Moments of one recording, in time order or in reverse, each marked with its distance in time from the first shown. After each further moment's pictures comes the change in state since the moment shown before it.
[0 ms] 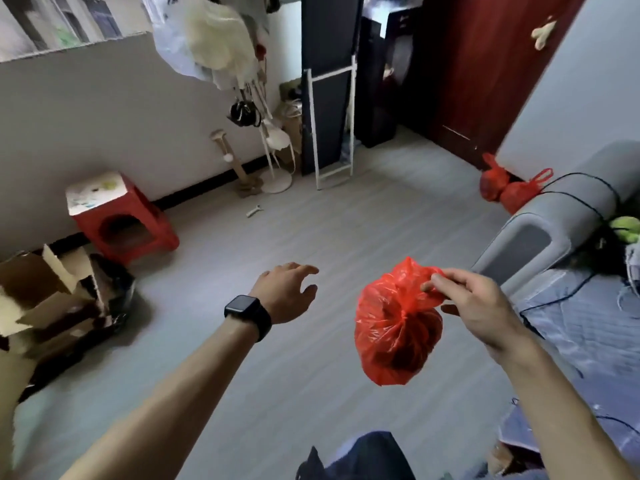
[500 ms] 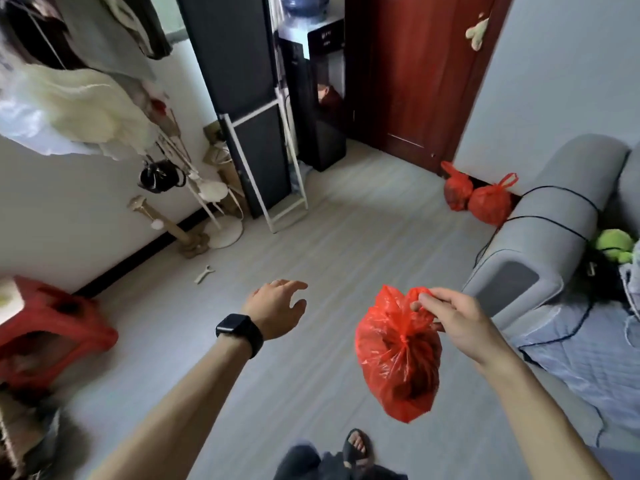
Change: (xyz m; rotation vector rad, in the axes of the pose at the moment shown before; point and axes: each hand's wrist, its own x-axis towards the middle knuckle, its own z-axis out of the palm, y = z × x) left_hand 0.378 0.068 -0.045 0.058 -0.104 0.090; right_hand 0.322 -0.001 -0.094 0.083 0.117 0.167
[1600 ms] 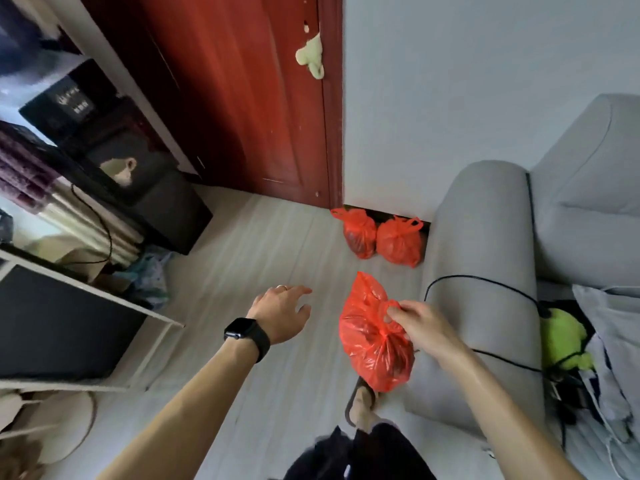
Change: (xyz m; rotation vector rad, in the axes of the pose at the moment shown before) left_hand 0.790 0.340 -0.074 0.110 -0.294 0.355; right_hand 0.656 -0.073 -0.324 -0.091 0.228 0.311
